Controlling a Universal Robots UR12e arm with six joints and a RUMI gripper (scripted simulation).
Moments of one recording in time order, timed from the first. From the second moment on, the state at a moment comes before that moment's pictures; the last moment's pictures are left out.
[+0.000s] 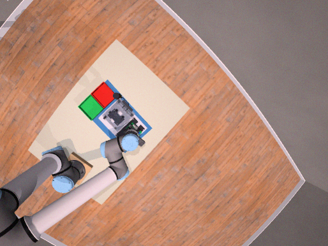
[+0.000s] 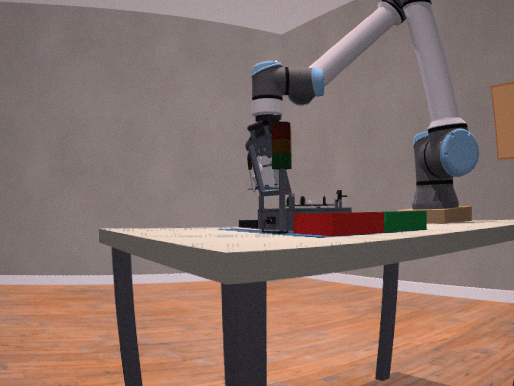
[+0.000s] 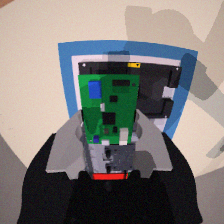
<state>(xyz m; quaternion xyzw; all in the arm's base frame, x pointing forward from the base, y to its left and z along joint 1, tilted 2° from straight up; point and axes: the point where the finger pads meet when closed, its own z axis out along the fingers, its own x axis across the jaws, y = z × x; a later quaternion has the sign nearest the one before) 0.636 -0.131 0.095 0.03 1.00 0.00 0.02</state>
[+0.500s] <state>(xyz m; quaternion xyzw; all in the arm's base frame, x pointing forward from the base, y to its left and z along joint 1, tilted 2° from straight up) 0.636 -0.130 0.095 0.03 1.00 0.00 0.02</state>
